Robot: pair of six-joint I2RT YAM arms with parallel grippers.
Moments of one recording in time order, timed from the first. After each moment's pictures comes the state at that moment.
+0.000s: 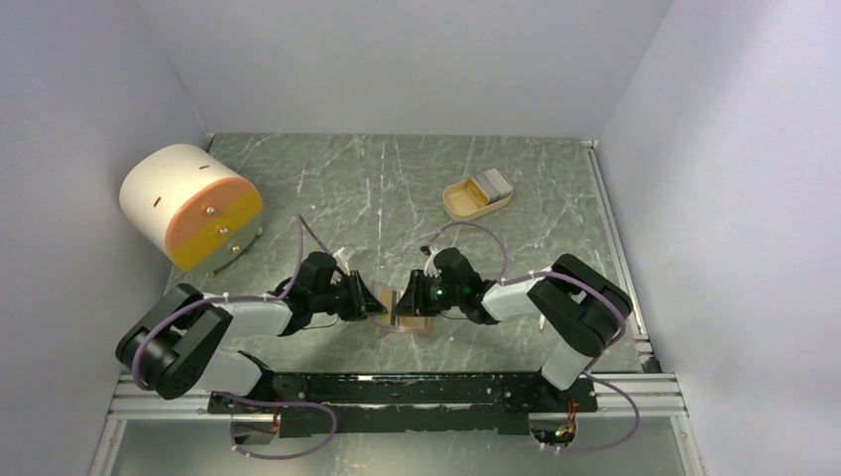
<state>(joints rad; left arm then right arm) -0.60 1.38 0.31 0.40 0.43 -0.96 0.80 1.67 0.53 0.49 -0.40 0.83</state>
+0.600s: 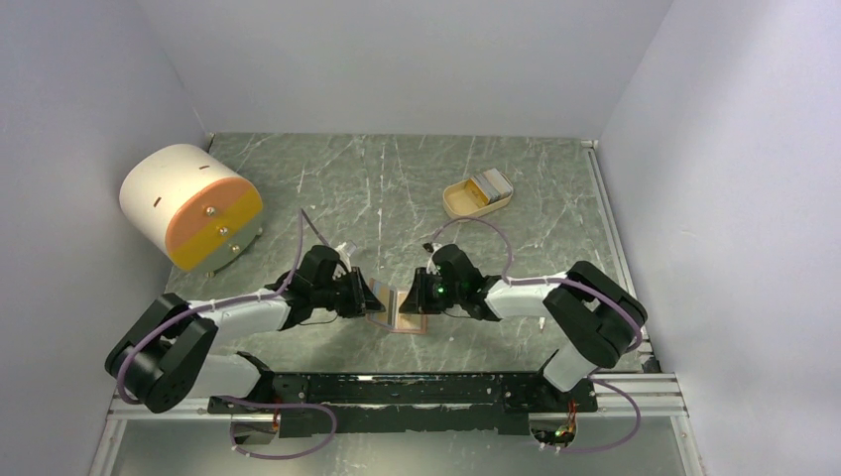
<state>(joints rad) -0.61 1.32 0.38 0.18 0.39 -0.90 0.81 1.58 0.55 0.30 -0.32 0.79</state>
